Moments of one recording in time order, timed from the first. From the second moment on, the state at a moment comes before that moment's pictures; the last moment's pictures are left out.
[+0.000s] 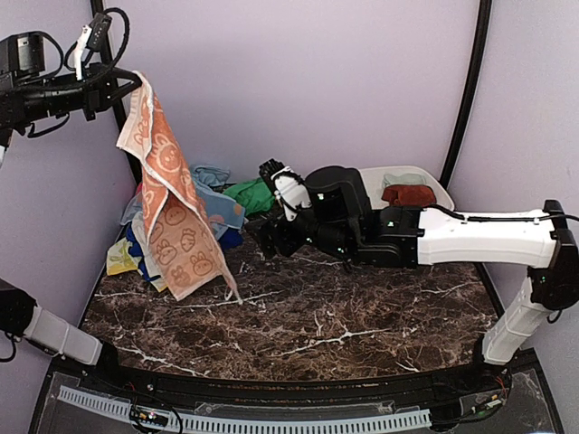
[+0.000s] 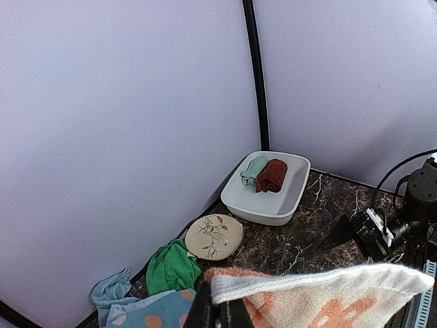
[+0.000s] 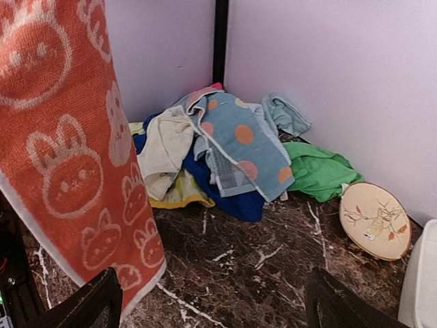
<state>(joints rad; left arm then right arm) -0.17 1.34 2.14 -1.00 0.65 0.29 1.18 1.60 1.34 -0.07 0.33 0.06</state>
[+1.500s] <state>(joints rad) -0.17 1.20 1.89 -1.04 0.51 0.35 1.28 2.47 1.81 0.19 0.39 0.10</state>
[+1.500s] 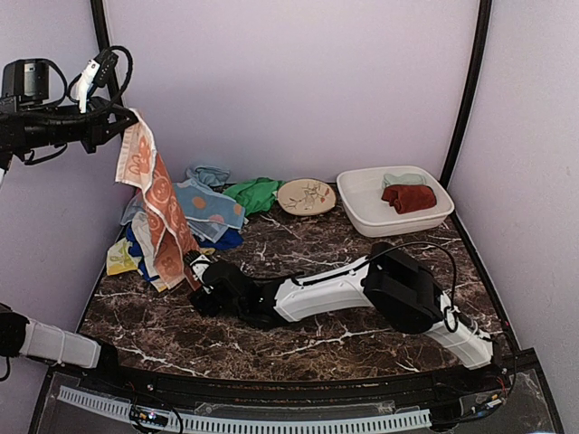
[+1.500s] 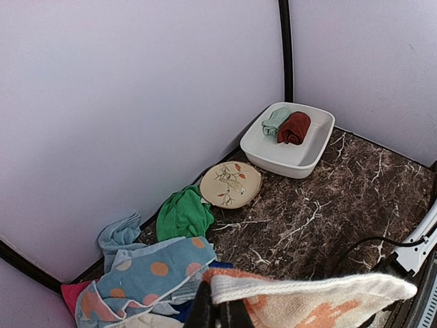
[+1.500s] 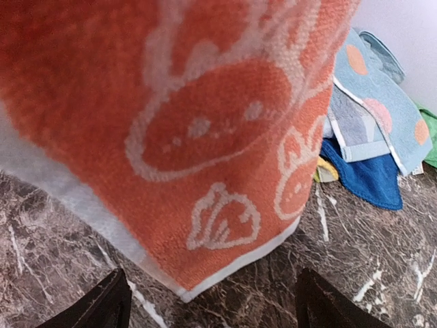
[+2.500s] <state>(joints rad) -0.17 1.16 1.80 -1.06 0.51 0.33 1.19 1.78 1.25 0.20 0.50 0.13</state>
